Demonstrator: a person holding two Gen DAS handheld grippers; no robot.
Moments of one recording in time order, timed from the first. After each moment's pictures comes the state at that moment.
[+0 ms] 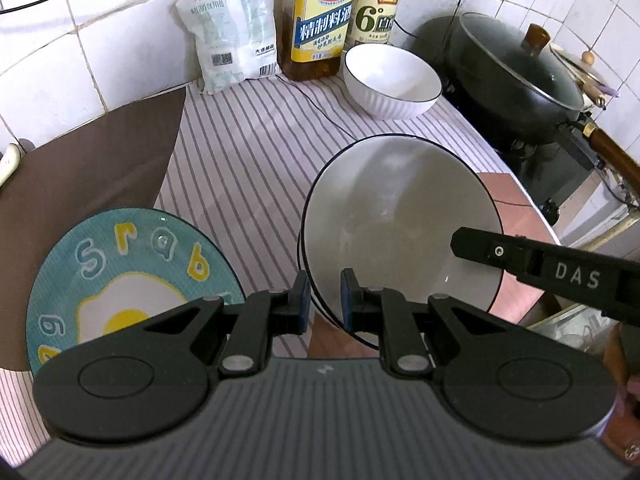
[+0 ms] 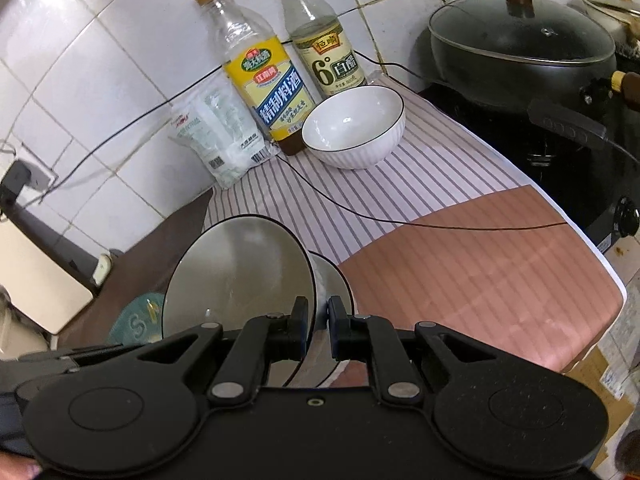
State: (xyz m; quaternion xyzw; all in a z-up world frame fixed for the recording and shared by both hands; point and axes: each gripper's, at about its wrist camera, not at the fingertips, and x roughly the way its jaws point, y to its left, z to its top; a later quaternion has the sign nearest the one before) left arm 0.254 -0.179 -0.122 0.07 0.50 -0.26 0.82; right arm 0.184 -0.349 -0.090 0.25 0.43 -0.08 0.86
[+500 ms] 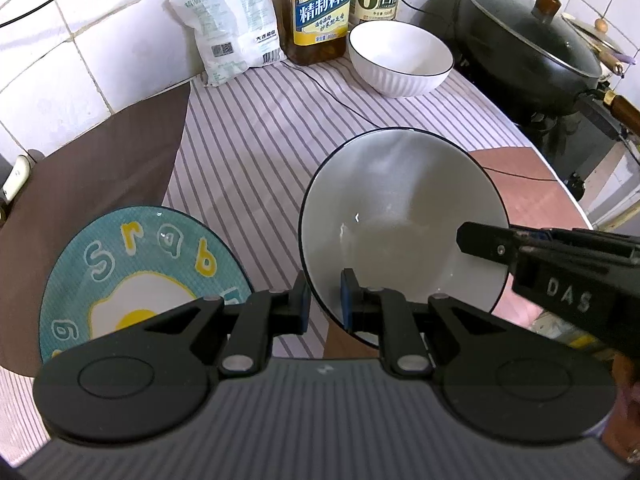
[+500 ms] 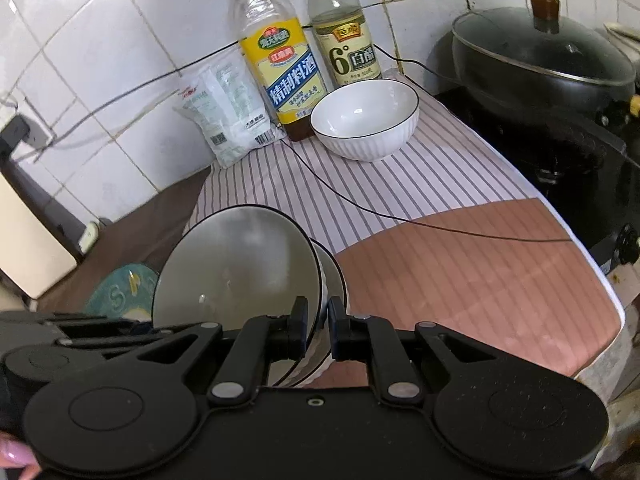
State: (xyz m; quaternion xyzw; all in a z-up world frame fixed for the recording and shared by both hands) left arm 0.253 -0.192 -0.135 0.12 0.50 -0.24 0.82; right arm 0.188 -0.339 -0.103 0.19 0.44 -0.06 0.88
